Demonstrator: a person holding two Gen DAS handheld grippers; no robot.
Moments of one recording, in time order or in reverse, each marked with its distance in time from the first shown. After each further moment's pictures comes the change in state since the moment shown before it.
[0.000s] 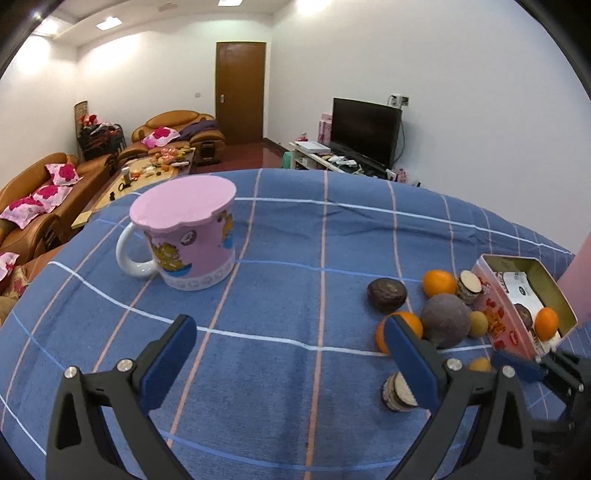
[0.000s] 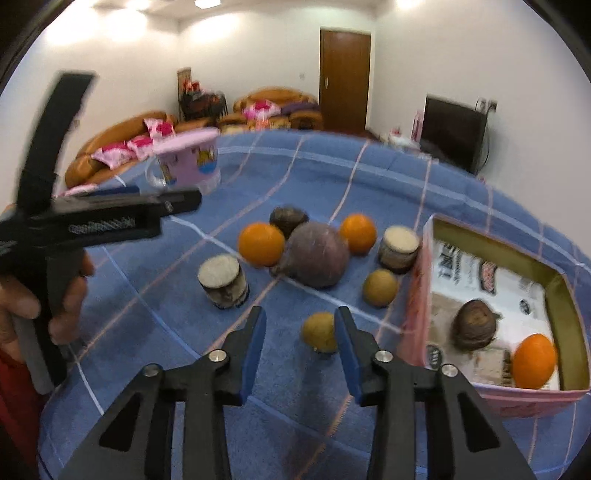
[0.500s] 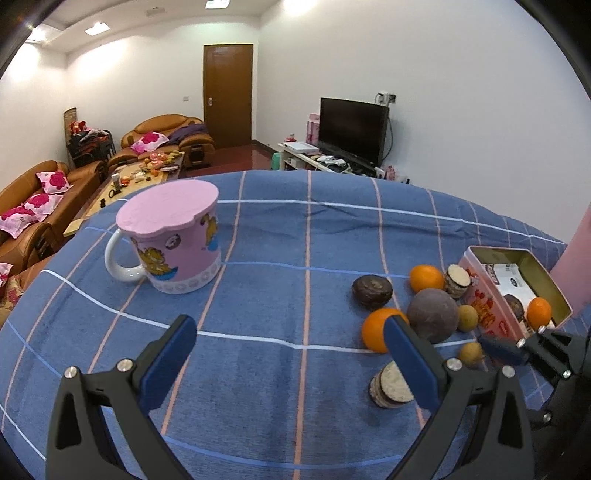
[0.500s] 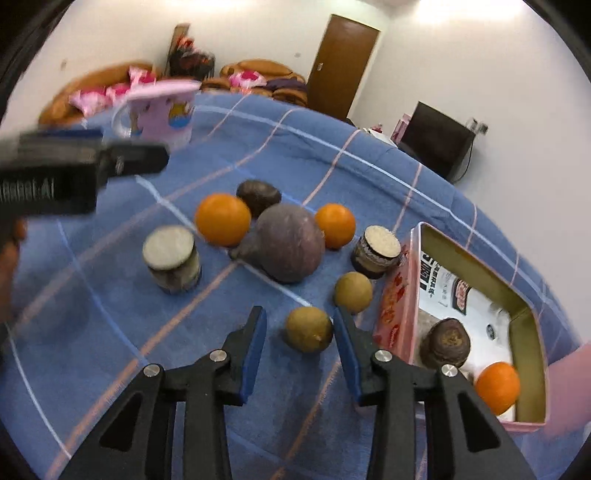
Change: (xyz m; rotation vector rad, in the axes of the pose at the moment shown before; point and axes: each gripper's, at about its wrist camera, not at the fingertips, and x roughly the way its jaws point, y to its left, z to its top) left arm -0.001 -0.006 -0.001 0.029 -0.002 -0.035; right arm 0.023 0.011 0.003 -0.187 0.088 -0.208
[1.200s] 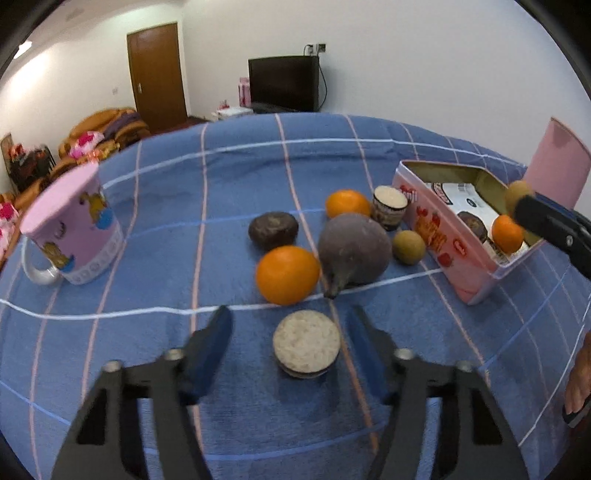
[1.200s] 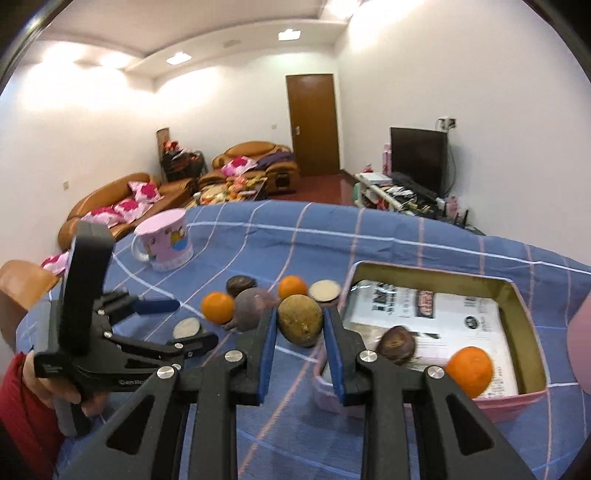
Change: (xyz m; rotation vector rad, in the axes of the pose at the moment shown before) left arm 0.031 -0.060 -0.020 0.184 0.181 -0.165; right arm -0.077 -0.094 -0.025 0.354 -0.309 0.158
